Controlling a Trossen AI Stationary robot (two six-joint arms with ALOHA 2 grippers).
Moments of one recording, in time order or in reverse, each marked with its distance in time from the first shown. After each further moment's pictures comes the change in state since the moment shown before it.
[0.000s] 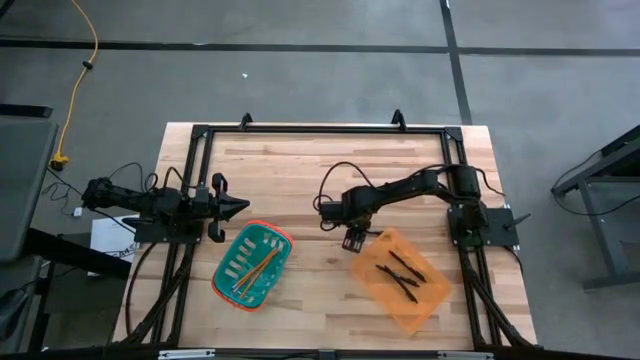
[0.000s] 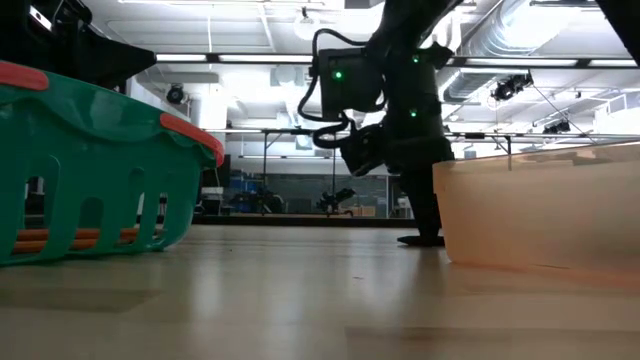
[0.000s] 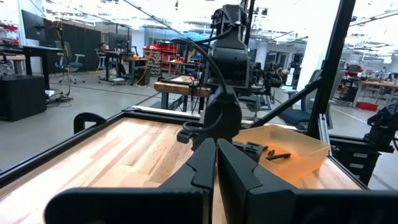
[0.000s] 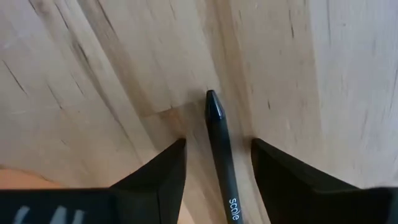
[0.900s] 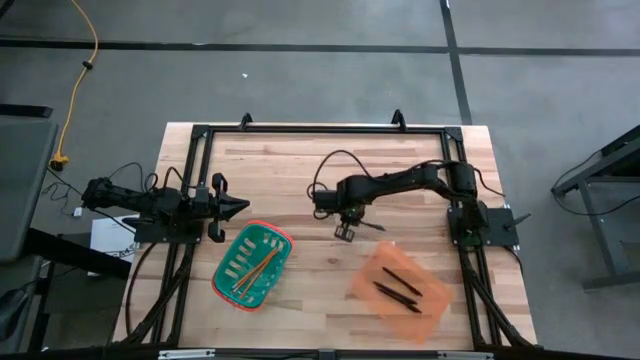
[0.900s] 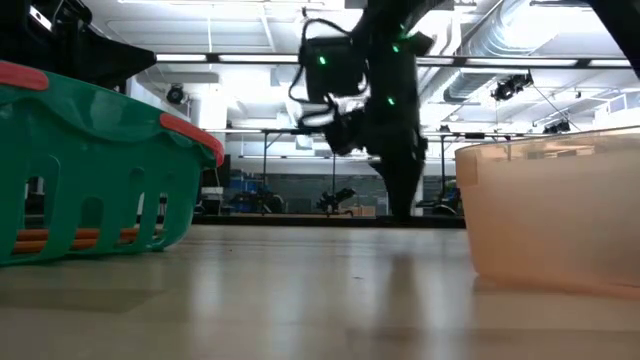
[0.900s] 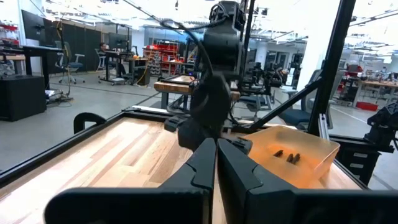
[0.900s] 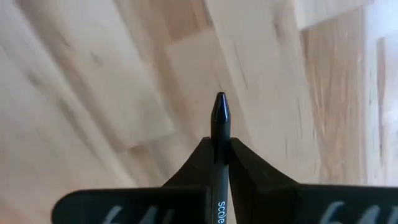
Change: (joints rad) left arm 0.000 0.000 0.000 0.000 0.000 0.000; right arm -0.039 0.010 0.111 -0.077 0.076 -0.003
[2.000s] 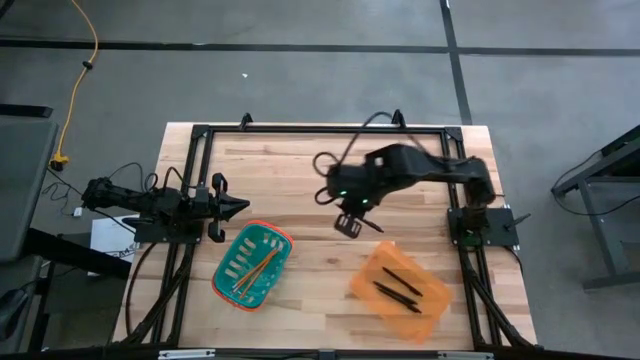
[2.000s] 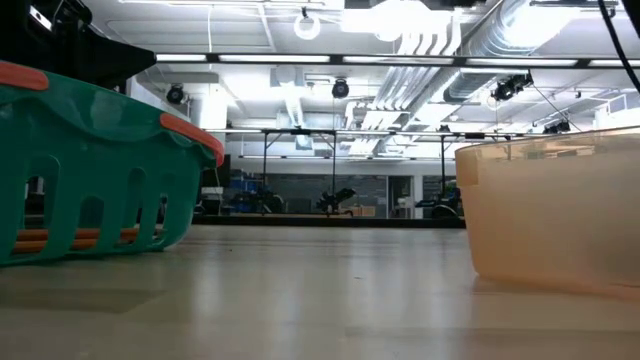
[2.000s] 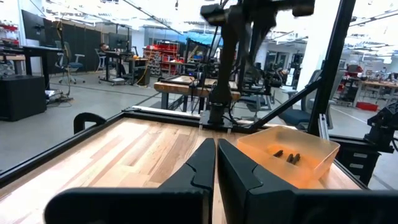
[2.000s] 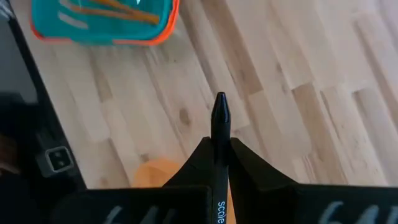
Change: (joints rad) left arm 0.000 0.000 0.000 0.000 0.000 0.000; right arm 0.119 -0.096 0.807 -0.526 -0.023 0.168
